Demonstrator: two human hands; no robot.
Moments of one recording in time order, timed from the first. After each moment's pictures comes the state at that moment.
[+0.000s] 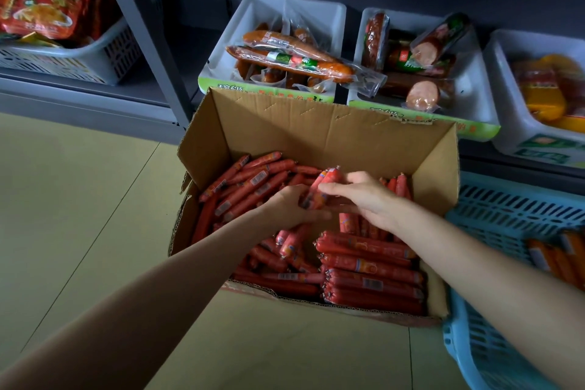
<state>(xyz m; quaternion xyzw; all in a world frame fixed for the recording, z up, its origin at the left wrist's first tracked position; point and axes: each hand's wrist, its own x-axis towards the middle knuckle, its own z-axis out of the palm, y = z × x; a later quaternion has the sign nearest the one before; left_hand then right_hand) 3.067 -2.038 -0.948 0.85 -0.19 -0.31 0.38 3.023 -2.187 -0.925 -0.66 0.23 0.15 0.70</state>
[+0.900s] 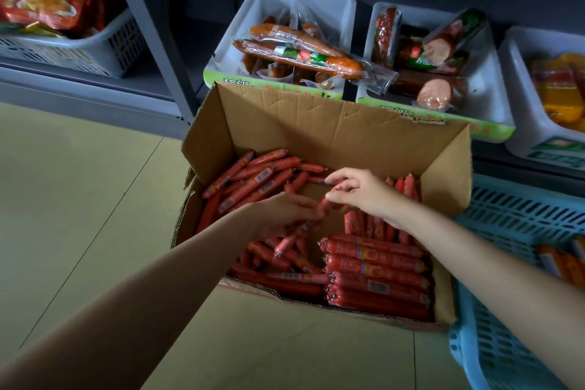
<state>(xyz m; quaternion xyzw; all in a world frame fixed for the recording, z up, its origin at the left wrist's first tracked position) 3.069 -2.024 -0.949 0.68 -0.05 -0.52 0.51 3.027 -2.197 -0.936 -0.83 0.11 0.17 0.52</state>
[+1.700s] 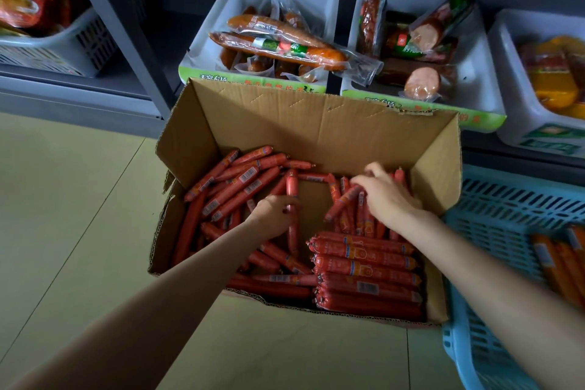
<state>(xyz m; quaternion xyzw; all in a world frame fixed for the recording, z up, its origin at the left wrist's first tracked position) 3.071 -2.038 -0.984 0.90 -0.15 -0.29 0.28 3.015 -2.247 -0.971 -0.99 0.07 0.10 0.10</state>
